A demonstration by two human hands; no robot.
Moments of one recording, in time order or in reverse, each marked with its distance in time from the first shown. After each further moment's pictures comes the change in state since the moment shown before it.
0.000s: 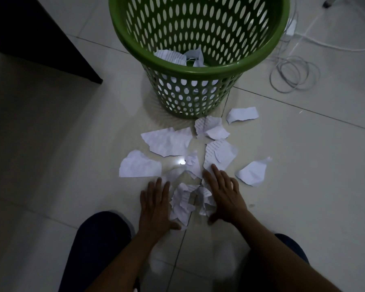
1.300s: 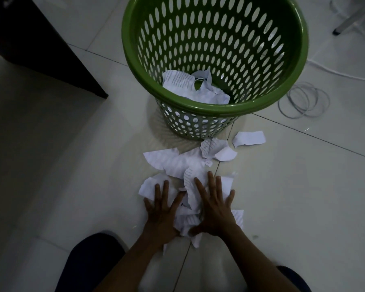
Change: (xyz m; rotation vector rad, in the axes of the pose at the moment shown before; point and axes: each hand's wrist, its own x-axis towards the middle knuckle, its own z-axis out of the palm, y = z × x) left_hand 0.058 0.005 -0.012 0.032 0.025 0.097; right_hand 0.052 -0.021 -0.019 0.074 -0.053 0.067
